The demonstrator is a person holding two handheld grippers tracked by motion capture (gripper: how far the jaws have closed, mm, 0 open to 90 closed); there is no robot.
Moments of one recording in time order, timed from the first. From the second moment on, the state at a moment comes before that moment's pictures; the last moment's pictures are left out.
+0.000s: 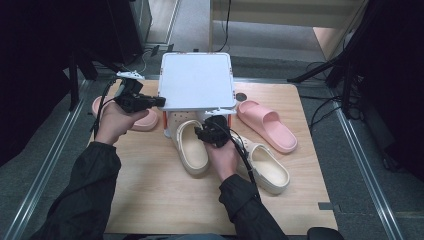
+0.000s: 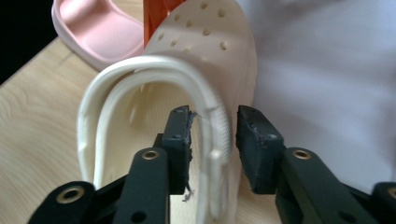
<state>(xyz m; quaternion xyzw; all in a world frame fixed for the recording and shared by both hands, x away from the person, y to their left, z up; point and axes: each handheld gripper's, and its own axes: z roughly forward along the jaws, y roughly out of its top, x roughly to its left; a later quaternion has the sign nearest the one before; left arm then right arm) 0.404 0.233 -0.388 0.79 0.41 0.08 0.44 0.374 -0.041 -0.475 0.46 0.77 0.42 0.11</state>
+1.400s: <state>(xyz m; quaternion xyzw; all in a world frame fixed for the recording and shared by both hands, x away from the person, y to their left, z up) 0.403 0.232 -0.387 0.79 0.43 0.08 0.44 0.272 -0.071 -0.517 0.35 0.85 0.39 0.04</state>
